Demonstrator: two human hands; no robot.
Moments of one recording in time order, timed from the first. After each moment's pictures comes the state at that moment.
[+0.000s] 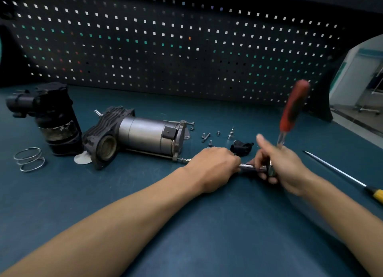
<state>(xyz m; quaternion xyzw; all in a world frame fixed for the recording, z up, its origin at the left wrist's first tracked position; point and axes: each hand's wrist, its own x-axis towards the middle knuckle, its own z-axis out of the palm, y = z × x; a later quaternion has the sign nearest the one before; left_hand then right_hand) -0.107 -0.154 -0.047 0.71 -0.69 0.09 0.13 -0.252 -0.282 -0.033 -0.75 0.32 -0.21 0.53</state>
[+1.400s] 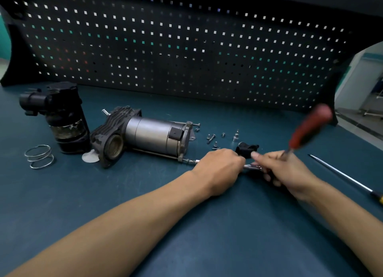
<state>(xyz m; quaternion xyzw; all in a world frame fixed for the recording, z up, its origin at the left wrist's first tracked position) -0.109 -0.154 -0.052 0.72 -0.67 0.10 0.15 -0.250 -0.284 -0.040 -0.79 0.30 -0.23 0.48</state>
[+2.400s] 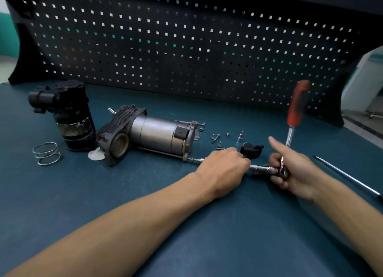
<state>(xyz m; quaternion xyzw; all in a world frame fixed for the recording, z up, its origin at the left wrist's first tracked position) -0.114 -0.145 -0.047 0.71 -0.68 0.14 0.13 -0.250 -0.293 -0.037 -0.68 0.38 -0.18 0.61</state>
